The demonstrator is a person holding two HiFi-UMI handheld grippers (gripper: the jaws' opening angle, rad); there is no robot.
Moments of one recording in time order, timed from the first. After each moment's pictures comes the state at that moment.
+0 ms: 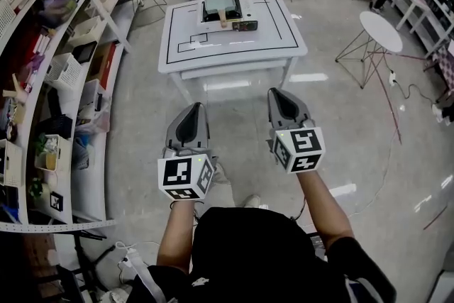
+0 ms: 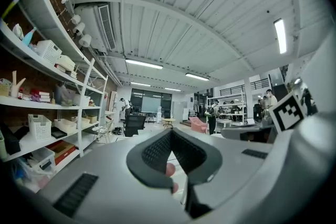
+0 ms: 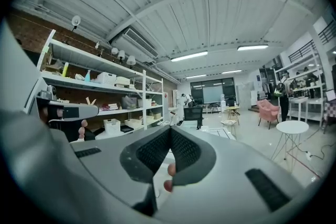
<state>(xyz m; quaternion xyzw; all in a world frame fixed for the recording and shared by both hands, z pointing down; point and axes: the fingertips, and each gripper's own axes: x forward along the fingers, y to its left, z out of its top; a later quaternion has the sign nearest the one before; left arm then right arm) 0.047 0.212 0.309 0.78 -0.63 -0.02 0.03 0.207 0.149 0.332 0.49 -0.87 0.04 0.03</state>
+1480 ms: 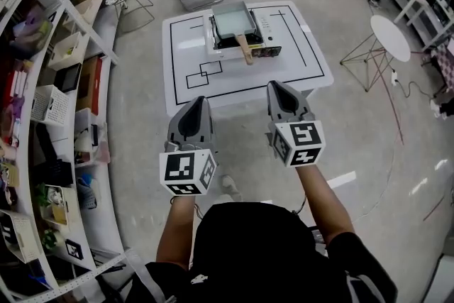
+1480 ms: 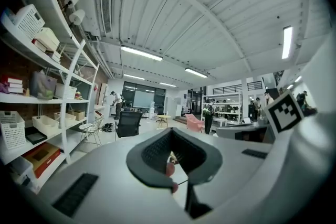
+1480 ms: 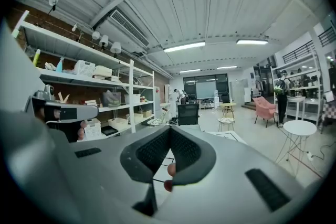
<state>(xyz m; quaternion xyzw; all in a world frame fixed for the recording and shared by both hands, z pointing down) -0.103 -0.060 0.316 0.81 -0.58 -0.01 0.06 0.052 -0.111 0.338 0.53 -0.85 0.05 0.05</state>
